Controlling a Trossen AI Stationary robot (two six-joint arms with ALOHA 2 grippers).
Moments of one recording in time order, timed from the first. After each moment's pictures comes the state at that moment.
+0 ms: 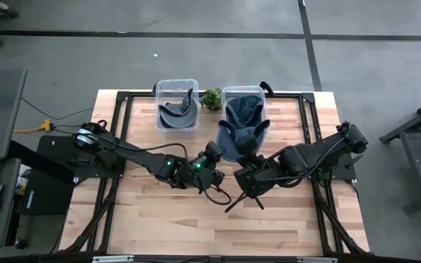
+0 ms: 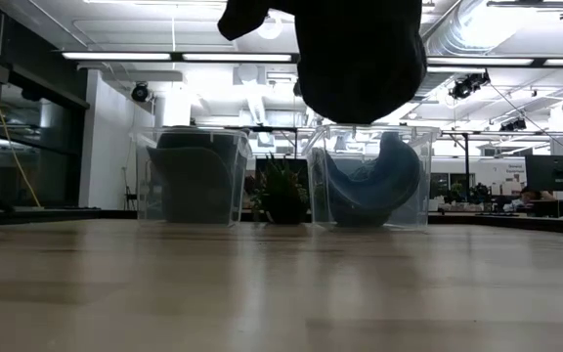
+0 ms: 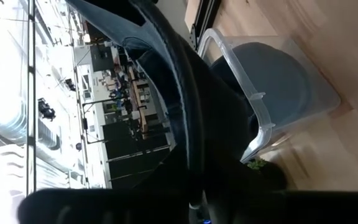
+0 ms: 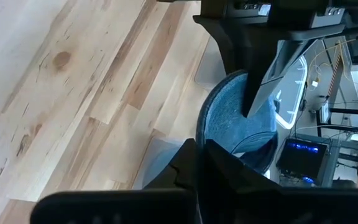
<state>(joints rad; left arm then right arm) -0.35 1.74 1.46 -0.22 -1.05 1.15 0.43 1.71 1.85 -1.32 0.65 -0.28</state>
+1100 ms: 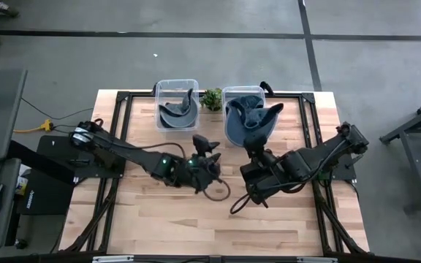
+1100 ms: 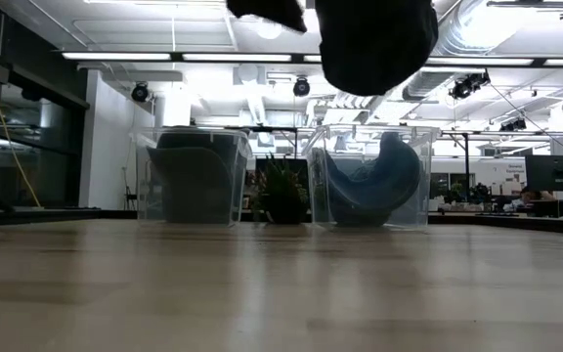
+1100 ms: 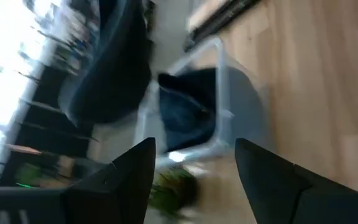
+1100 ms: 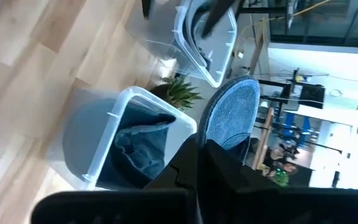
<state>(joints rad) -0.34 1.70 1.46 -0.38 -1.01 0.46 0.48 1.71 1.85 -1.50 0.99 -0.27</state>
